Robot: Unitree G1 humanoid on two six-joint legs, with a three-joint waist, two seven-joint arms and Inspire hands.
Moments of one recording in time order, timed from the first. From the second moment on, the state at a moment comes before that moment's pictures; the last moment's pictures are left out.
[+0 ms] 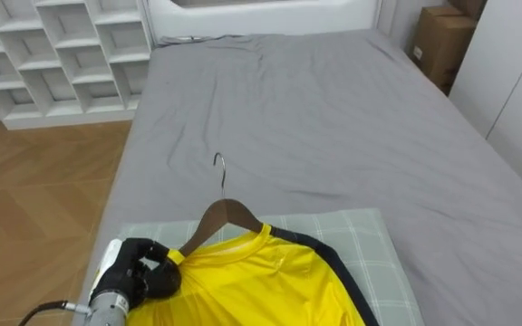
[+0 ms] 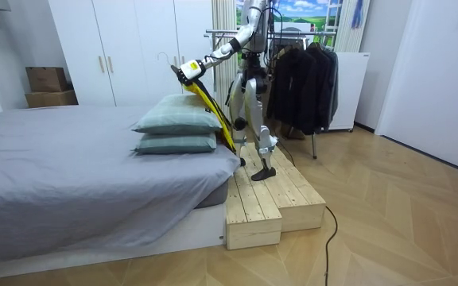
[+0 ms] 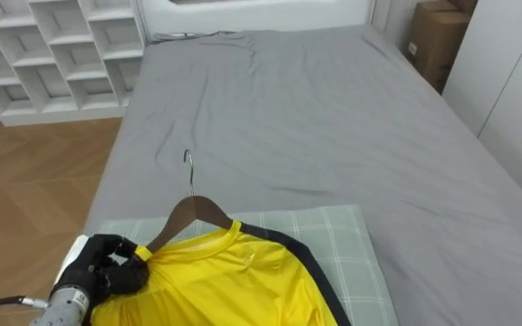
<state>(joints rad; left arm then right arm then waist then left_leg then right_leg) -0.30 0.30 -0.10 0.90 0.15 -0.10 0.20 -0.02 -0.26 0.04 1.35 0.30 -0.07 0.16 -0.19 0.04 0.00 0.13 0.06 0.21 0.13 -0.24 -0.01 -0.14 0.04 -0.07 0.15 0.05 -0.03</state>
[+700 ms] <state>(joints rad) -0.30 0.30 -0.10 0.80 0.09 -0.09 0.23 -0.02 -0.28 -0.03 1.35 0.11 -0.07 0.06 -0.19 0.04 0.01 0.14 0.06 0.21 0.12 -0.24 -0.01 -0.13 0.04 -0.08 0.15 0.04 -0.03</state>
